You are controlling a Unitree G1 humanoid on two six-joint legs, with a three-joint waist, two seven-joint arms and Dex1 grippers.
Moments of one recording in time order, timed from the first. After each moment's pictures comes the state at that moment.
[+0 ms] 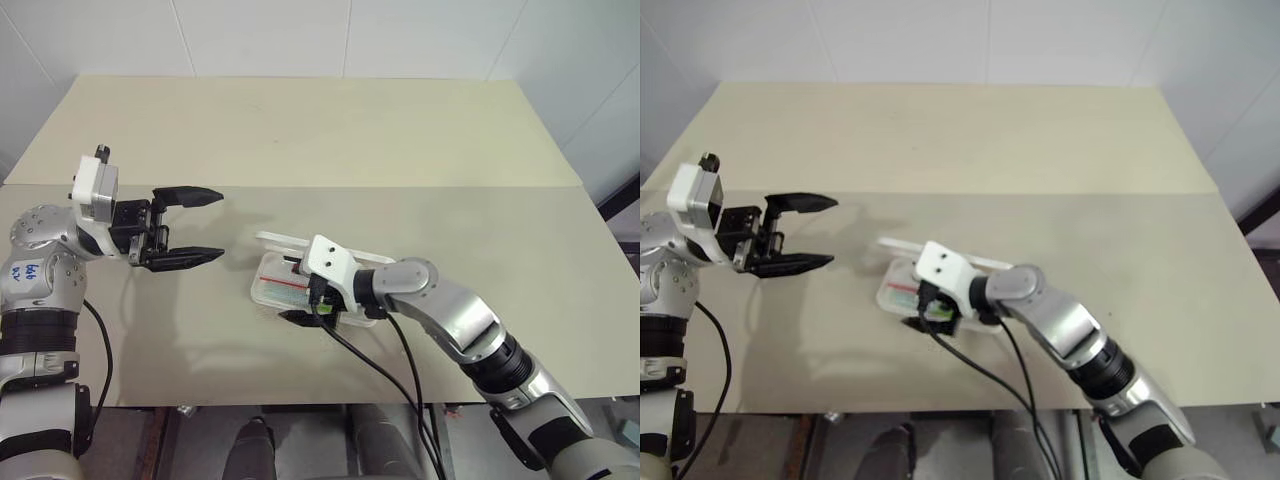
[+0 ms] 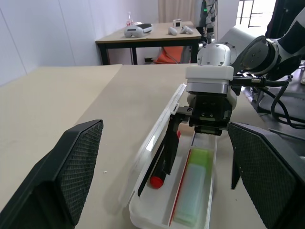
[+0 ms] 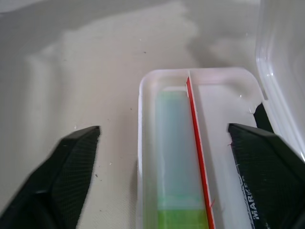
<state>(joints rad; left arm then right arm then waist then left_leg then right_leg) -0.65 0.82 0.14 0.37 -0.71 0.11 -1.50 -0.68 -0.40 0.50 -0.32 0.28 0.84 0.71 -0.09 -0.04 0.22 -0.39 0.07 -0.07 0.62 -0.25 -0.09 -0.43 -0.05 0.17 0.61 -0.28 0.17</state>
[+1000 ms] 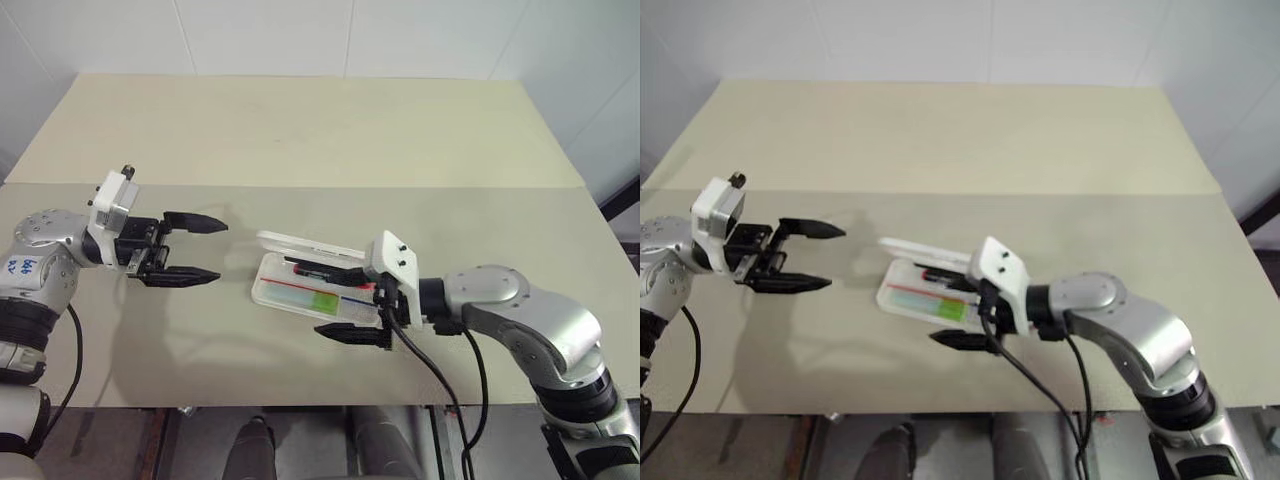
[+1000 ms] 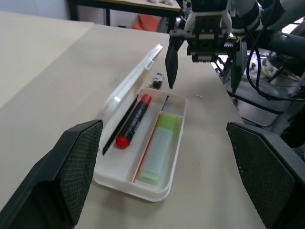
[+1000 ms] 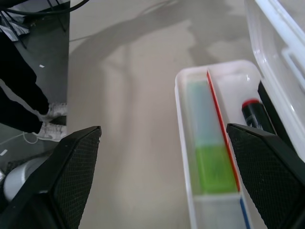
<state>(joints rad) -0.70 1.06 -0.31 0.48 -0.94 0.03 -1.50 -0.49 -0.66 0.16 -0.64 0.66 1.03 0.81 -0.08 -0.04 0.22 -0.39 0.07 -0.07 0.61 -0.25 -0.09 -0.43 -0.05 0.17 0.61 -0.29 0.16</state>
